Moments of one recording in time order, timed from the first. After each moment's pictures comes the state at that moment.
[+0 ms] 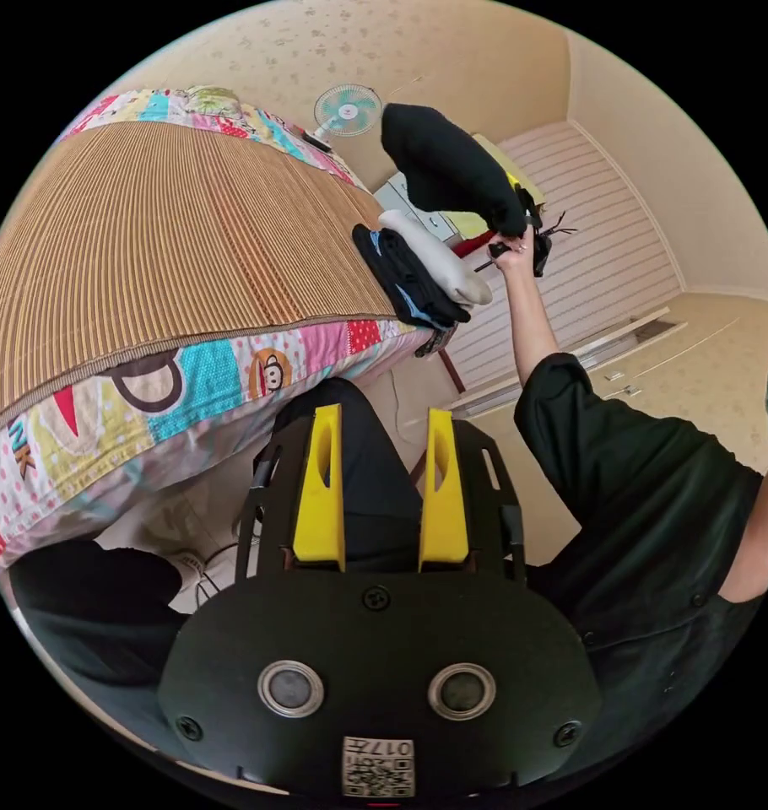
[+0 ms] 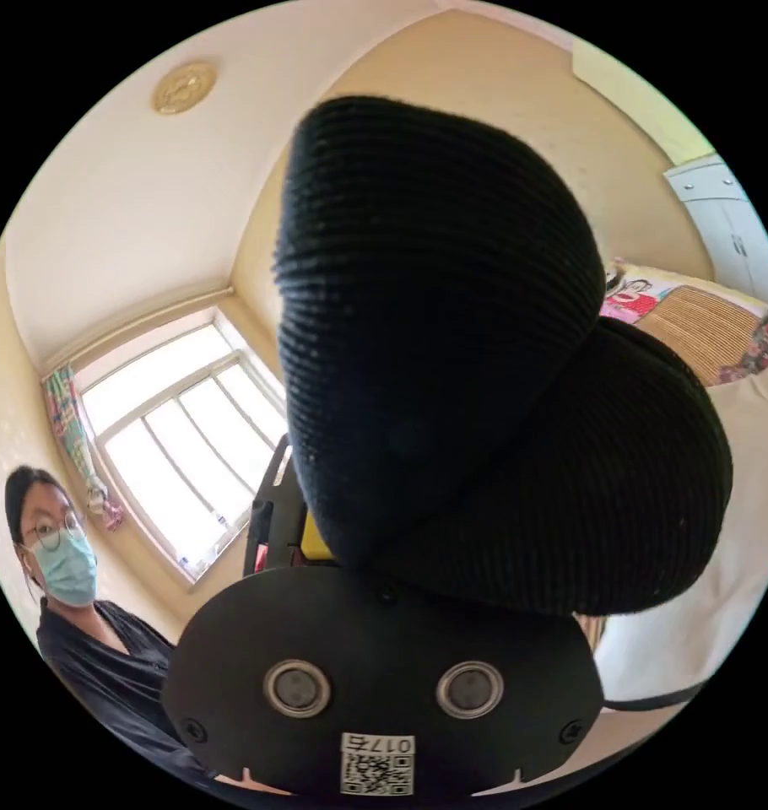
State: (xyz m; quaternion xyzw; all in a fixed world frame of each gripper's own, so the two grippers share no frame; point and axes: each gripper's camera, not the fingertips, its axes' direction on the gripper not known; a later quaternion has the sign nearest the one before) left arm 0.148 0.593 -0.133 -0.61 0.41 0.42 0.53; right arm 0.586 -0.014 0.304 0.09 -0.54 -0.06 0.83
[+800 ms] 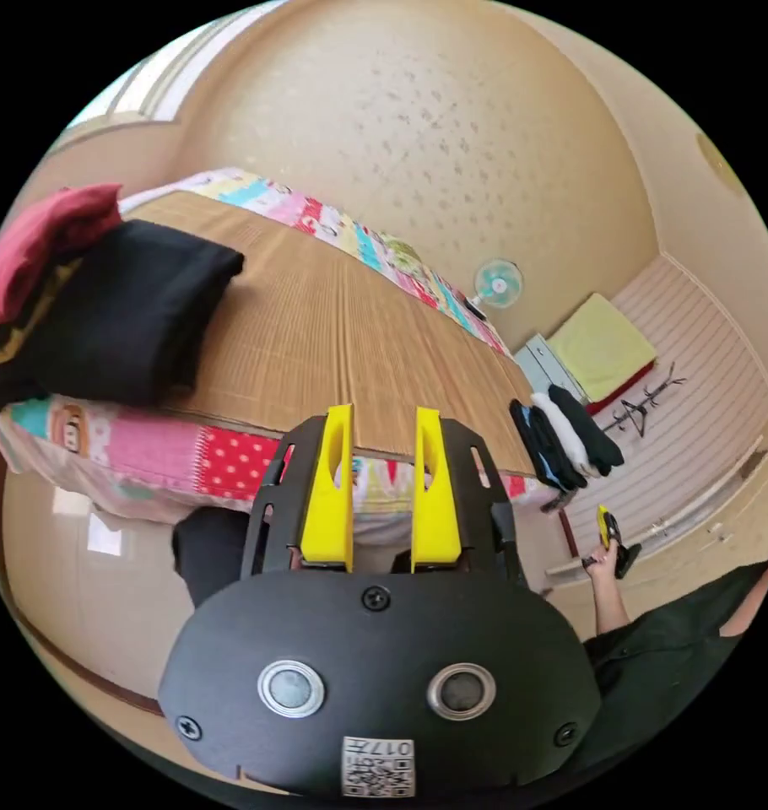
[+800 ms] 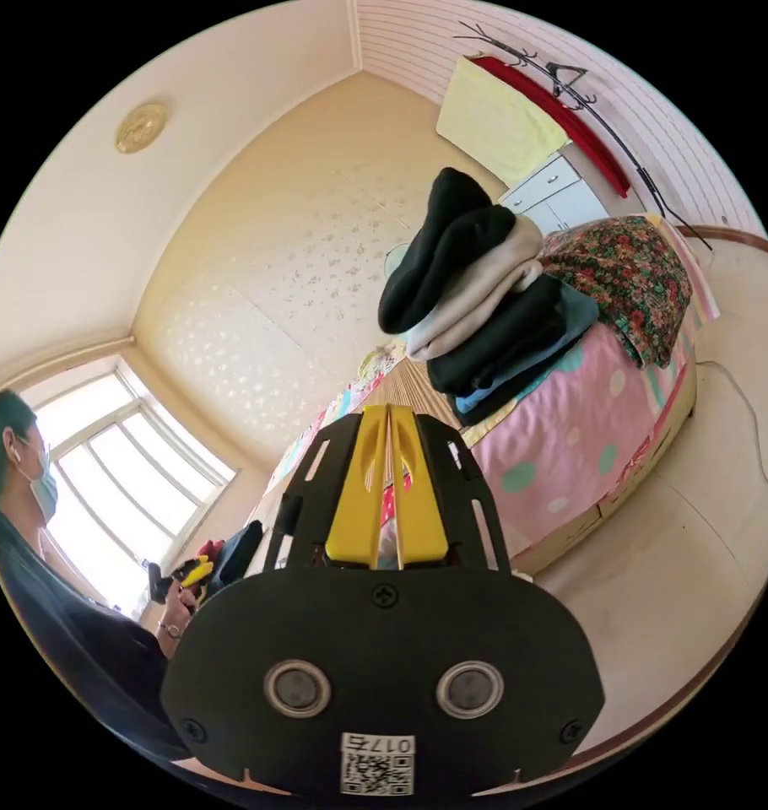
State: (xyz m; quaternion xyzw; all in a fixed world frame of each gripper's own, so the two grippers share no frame) left arm 0.094 0.353 -0.105 -0.37 0.29 0.35 0.81; right arm 0.647 0.325 0.359 0.15 -0.37 0.10 0.91
